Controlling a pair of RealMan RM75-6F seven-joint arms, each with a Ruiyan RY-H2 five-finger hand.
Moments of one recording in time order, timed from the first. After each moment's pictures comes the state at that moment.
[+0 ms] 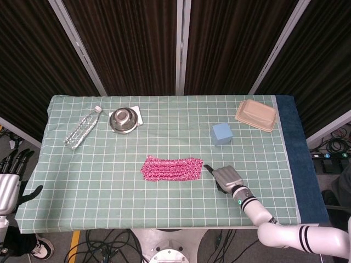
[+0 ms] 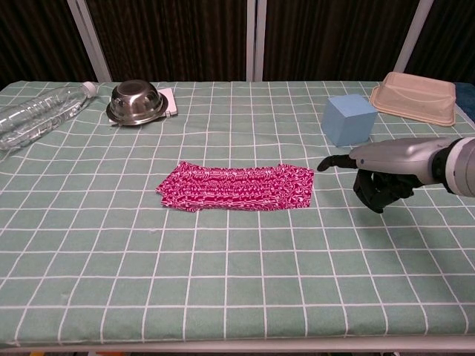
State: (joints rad) left arm -0.08 -1.07 -0.05 -1.64 1.52 1.54 0.01; right arm 0.82 -1.40 0.07 -1.77 -0.60 0.80 -0.72
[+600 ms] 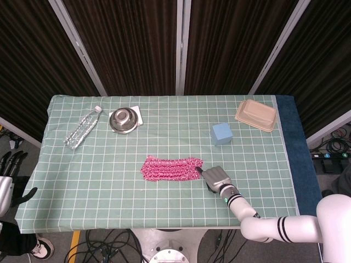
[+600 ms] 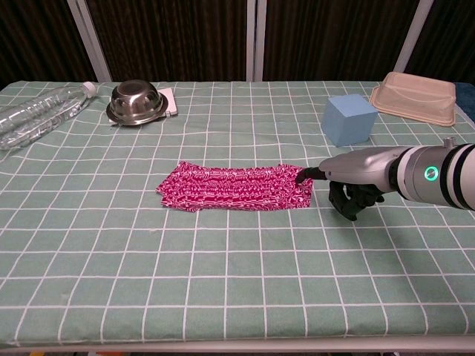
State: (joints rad) left arm -0.06 -1.06 -0.05 -1.60 1.52 1.55 -0.04; right arm 0.98 -1.50 0.01 -1.71 -0.44 0.84 -0.76
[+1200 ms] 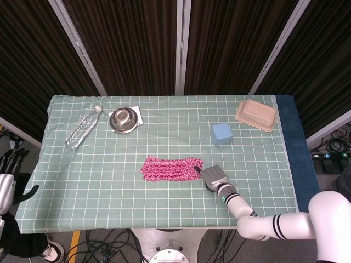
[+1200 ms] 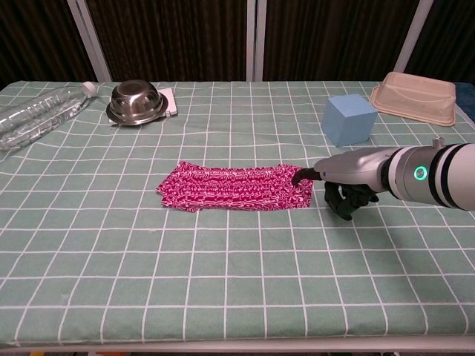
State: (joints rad) left arm -0.07 -1.06 -0.06 -1.62 1.50 1.53 -0.02; right arm 1.03 -1.52 -0.02 -1.68 -0.41 0.85 -0.73
